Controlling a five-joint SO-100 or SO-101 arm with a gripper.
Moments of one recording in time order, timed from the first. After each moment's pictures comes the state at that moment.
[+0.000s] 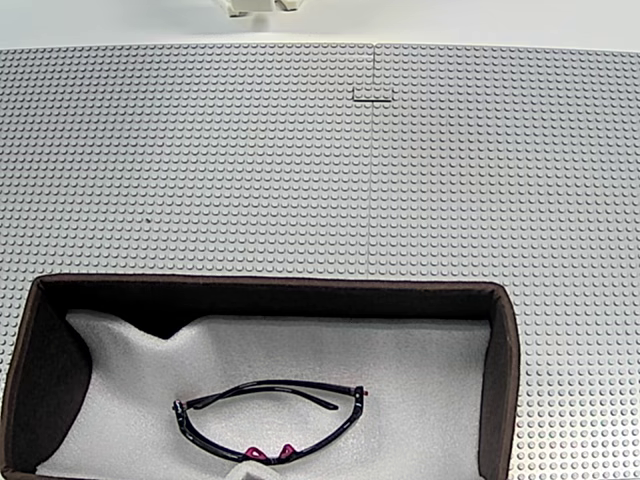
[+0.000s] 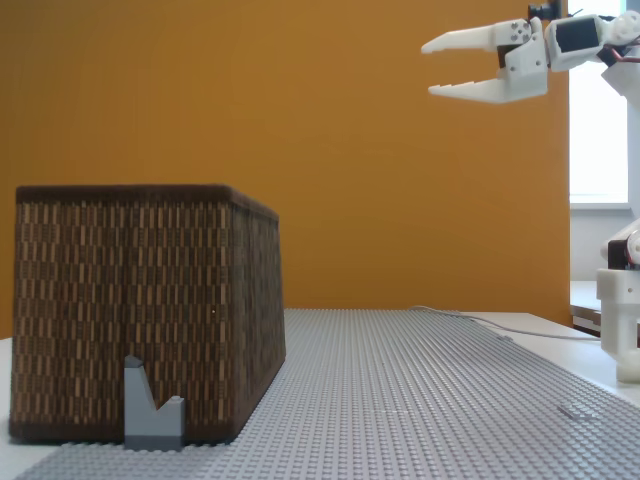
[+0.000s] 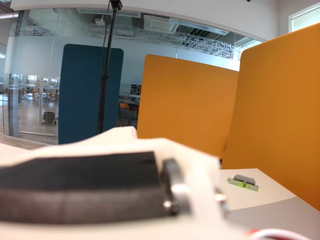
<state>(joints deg) 0.4 147.2 99.7 55.5 3.7</state>
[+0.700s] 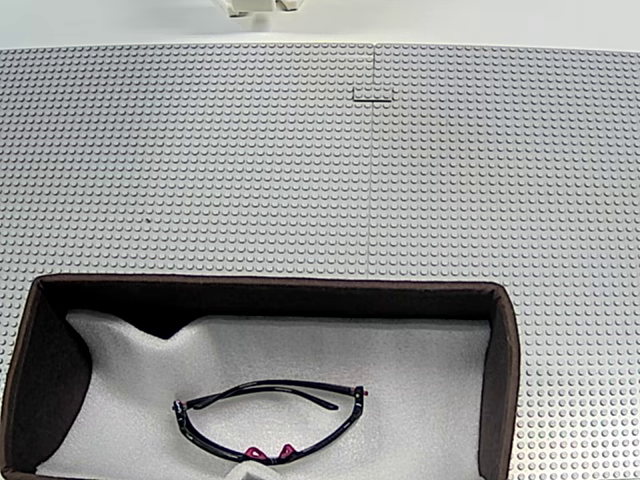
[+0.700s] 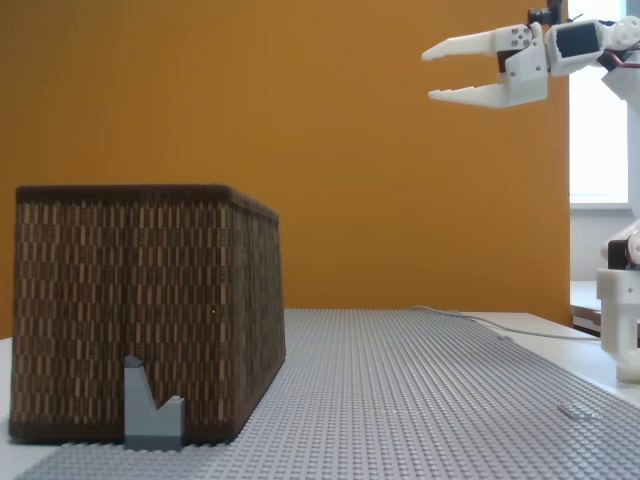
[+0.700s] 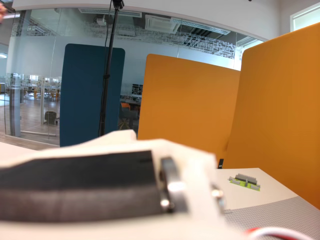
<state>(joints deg) 0.0 148.3 101.2 54.8 3.3</state>
